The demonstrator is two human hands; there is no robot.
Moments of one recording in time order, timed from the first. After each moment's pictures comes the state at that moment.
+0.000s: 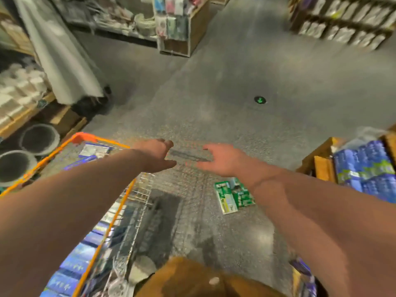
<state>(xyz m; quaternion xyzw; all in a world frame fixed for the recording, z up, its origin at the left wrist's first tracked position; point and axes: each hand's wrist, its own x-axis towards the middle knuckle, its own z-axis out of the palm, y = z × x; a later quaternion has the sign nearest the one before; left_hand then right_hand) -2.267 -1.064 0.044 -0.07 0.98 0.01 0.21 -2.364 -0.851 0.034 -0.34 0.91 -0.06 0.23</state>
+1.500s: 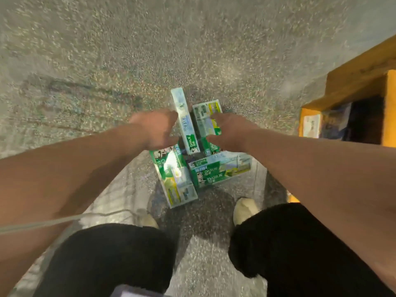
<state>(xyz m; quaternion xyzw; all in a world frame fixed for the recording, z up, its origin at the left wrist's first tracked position) -2.740 -0.854 -0.593 0.05 0.94 0.04 0.32 -2.807 -0.634 -0.581 -0.22 0.88 -0.01 0.42</state>
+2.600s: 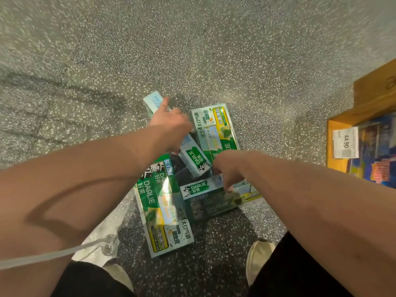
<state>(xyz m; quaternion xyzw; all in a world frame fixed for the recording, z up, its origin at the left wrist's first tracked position) -2.793 -0.806 -0.794 0.13 0.95 -0.10 0.28 -2.807 -0.616 -0.810 -0.35 0.76 0.17 0.51</state>
